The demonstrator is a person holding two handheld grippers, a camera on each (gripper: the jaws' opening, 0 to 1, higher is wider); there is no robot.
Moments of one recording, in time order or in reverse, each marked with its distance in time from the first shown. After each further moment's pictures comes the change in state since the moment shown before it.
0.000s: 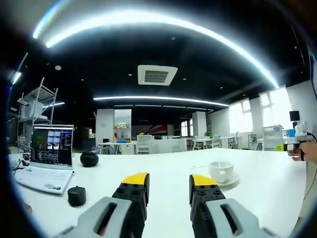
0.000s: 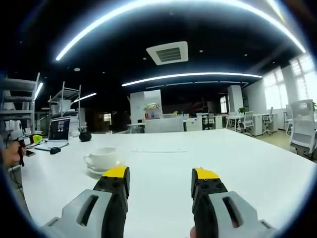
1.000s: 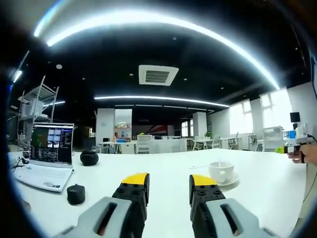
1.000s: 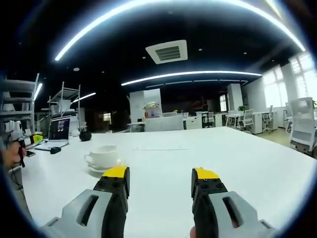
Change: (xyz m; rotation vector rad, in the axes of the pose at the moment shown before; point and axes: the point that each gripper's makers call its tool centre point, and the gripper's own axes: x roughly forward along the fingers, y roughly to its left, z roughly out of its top) left arm 0.000 0.001 -0.004 -0.014 0.003 0.006; right arm -0.002 0.001 -0.007 0.011 0.009 -0.001
